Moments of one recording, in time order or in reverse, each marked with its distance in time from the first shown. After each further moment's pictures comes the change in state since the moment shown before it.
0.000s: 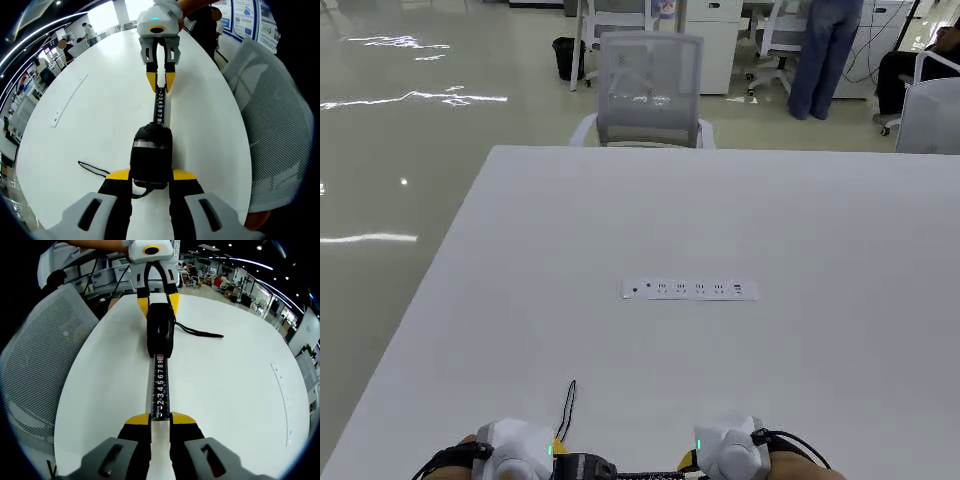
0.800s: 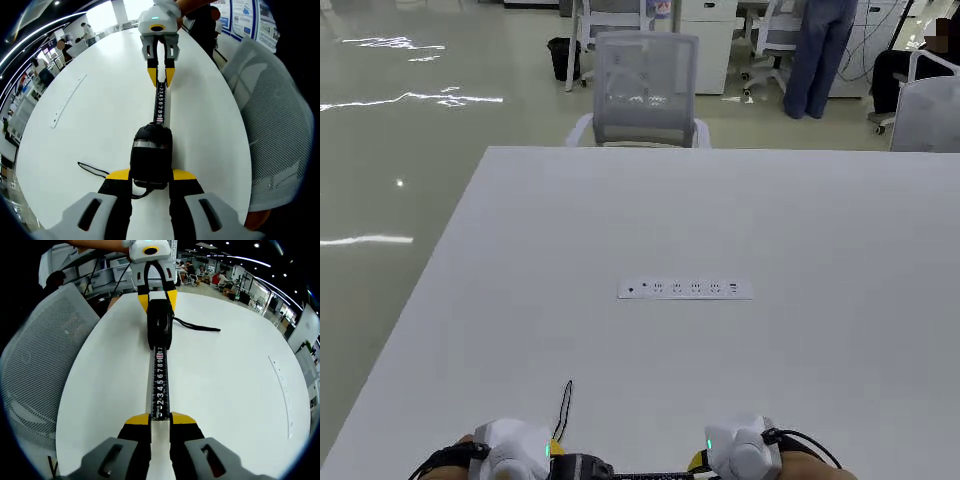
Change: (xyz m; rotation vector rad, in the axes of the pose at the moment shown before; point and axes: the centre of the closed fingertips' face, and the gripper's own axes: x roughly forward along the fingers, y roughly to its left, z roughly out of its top) left arm 0.003 0.002 -0.002 0.008 0.004 -0.007; right arm -0.010 0.001 -0.015 0.020 0.009 -0.002
